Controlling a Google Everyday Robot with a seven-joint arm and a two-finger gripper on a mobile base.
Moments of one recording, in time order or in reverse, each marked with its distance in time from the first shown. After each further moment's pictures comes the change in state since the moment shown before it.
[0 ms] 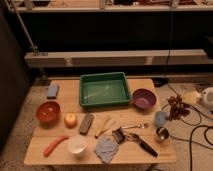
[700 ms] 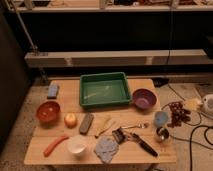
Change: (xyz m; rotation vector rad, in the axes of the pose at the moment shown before) arm -0.026 0.011 0.006 0.003 -0.049 0.005
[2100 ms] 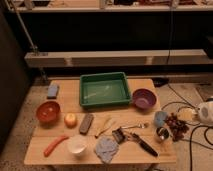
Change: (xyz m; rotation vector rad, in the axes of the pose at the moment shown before) arm -0.044 -0.014 0.015 0.046 -0.158 -0.093
